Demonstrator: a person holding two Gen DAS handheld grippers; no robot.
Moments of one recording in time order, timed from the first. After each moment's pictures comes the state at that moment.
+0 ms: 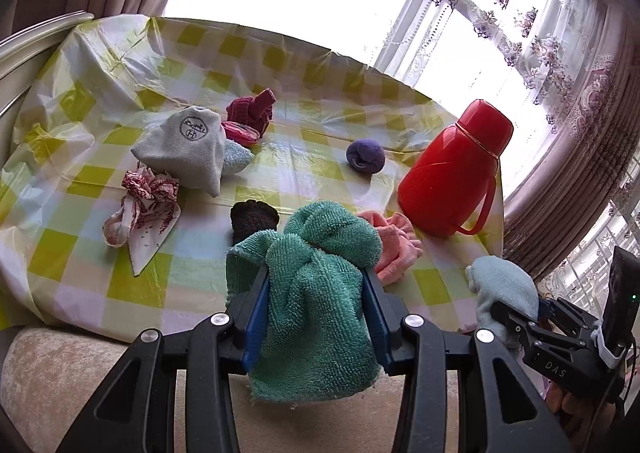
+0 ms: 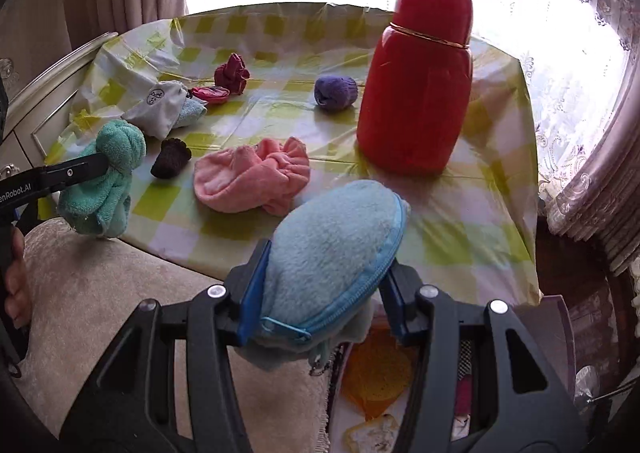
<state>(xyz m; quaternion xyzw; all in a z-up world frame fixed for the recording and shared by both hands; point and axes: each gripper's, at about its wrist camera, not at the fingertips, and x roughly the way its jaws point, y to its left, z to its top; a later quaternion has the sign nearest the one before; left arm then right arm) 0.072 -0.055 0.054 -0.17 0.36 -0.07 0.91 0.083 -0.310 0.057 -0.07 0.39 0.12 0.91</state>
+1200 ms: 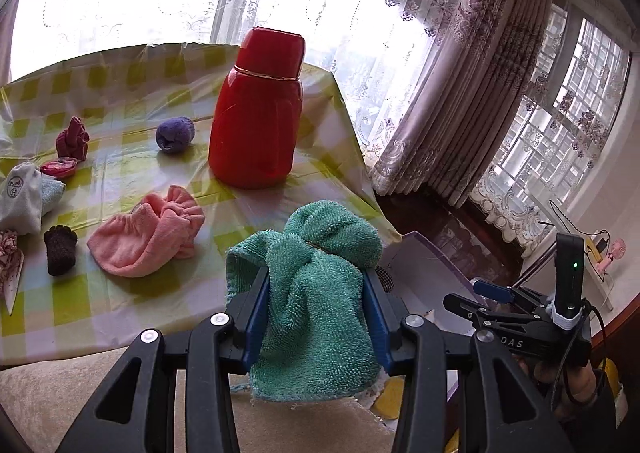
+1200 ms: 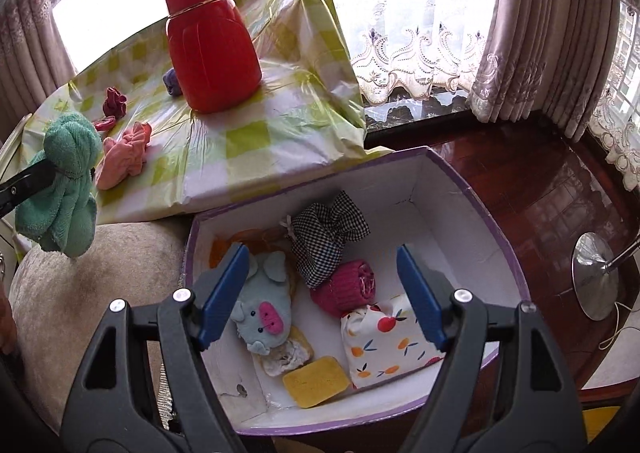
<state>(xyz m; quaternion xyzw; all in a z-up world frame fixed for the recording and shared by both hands) 0.049 -0.241 0.087 -0.05 0.38 -0.26 0.89 0.005 -0.491 0.040 0.08 0.44 -0.03 0.90</state>
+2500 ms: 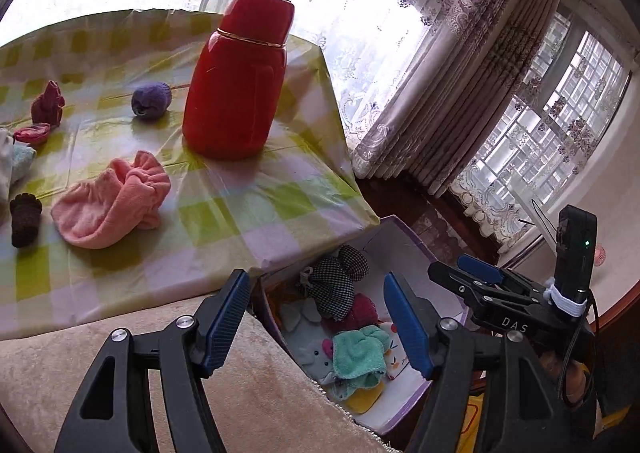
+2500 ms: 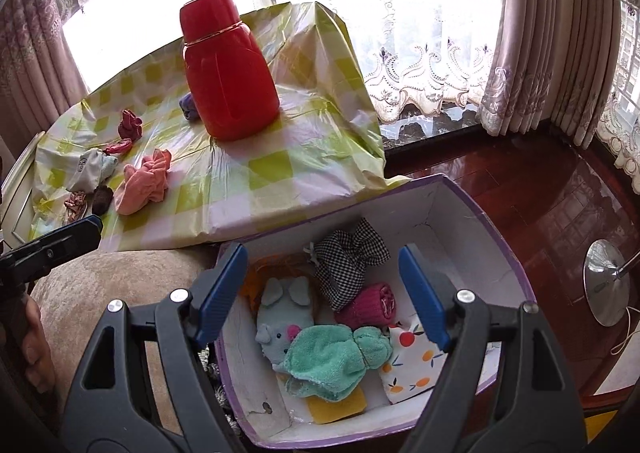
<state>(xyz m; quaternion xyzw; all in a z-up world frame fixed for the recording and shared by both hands) 0.054 -0.239 0.070 -0.10 0.41 -0.27 0.86 0.015 -0.470 0.060 0.09 0.41 0.00 0.91</state>
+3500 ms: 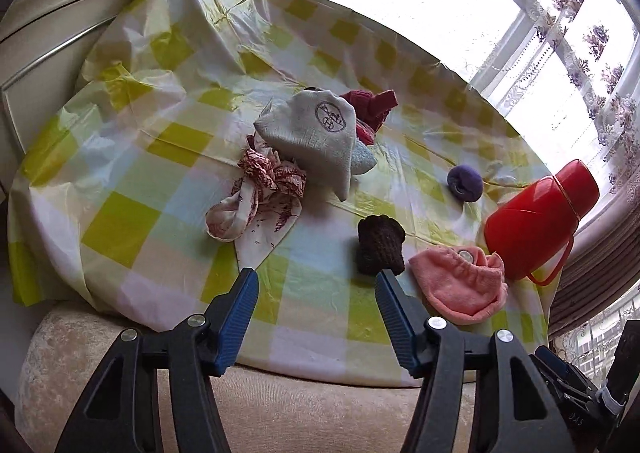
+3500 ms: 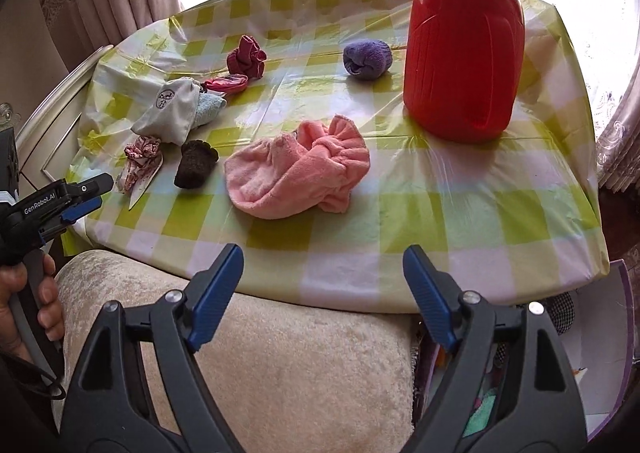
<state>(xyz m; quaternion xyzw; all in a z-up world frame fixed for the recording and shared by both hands) 0.091 0.039 0.022 -0.24 0.40 0.06 0.88 0.123 -0.259 0.032 0.01 0.45 0.16 0.88</state>
